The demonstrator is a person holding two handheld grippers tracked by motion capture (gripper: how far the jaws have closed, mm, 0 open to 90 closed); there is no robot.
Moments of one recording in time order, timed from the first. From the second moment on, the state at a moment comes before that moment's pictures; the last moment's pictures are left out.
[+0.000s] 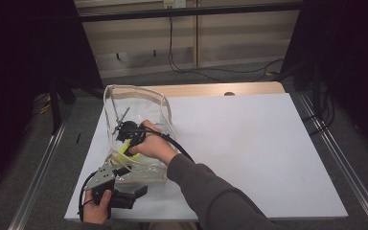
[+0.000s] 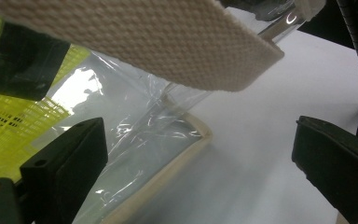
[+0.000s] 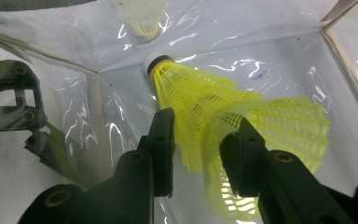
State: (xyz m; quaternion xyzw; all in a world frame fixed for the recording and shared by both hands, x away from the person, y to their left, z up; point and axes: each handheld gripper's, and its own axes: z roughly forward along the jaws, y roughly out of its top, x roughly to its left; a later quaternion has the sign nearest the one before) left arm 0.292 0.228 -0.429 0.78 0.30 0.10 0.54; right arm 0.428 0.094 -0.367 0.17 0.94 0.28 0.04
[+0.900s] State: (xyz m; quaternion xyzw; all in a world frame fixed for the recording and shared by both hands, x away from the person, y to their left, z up) left arm 0.292 0.229 -0.429 0.78 0.30 0.10 0.54; right arm 0.431 0.089 -0.364 0.20 0.94 0.28 0.03
